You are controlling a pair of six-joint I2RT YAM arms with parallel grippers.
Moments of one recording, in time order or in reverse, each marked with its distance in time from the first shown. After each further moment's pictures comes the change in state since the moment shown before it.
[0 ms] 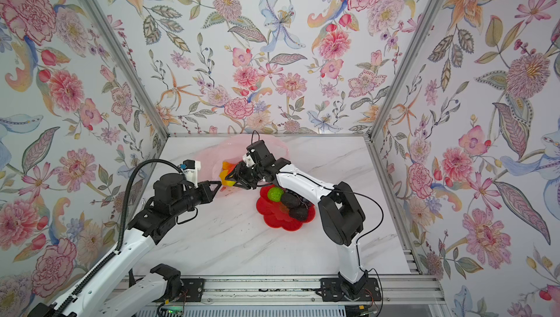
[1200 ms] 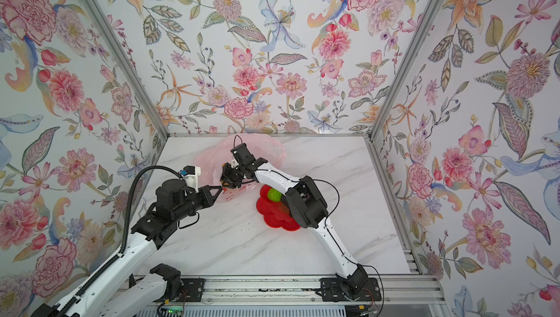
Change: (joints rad) left arm 0.000 -0.035 -0.106 0.066 0.006 -0.089; right arm 0.027 0.468 0.459 -0.011 -0.081 0.021
